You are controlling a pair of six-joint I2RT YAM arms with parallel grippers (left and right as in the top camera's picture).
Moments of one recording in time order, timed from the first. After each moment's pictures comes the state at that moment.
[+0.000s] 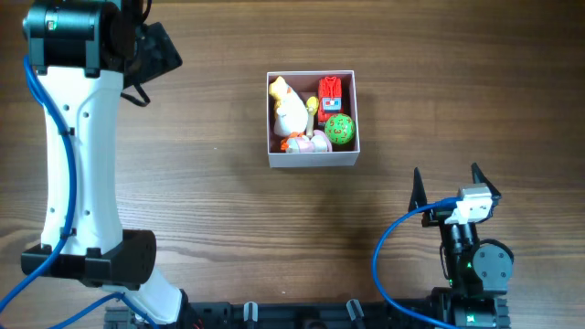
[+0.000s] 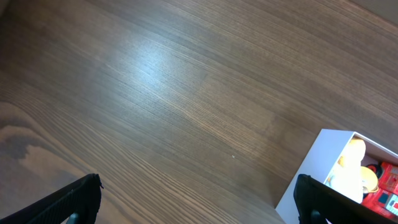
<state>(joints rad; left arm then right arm) -0.10 1.82 2.30 -1.65 -0.32 -0.56 -0.05 0.01 0.01 0.00 -0.10 -0.10</state>
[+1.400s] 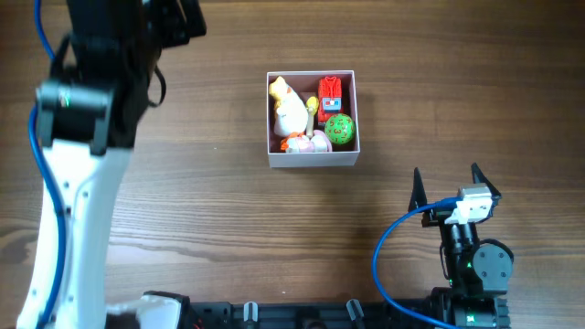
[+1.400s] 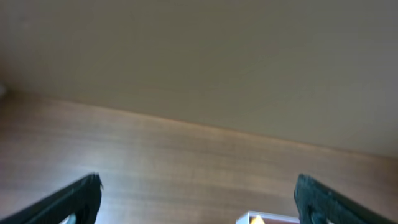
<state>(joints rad) -0.19 1.47 1.80 -0.77 -0.22 -0.25 -0.05 0.01 0.01 0.00 -0.10 -0.10</state>
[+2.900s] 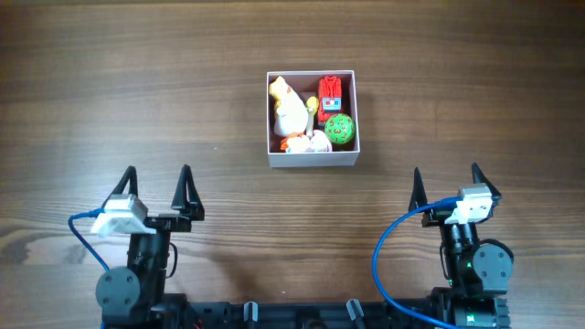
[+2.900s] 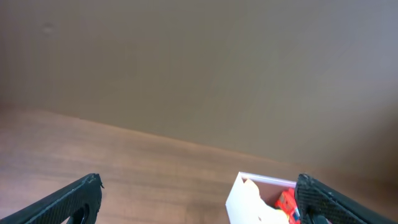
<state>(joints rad) -0.04 0.02 0.21 -0.08 0.01 -0.29 -0.05 0.01 0.01 0.00 -0.09 -0.10</state>
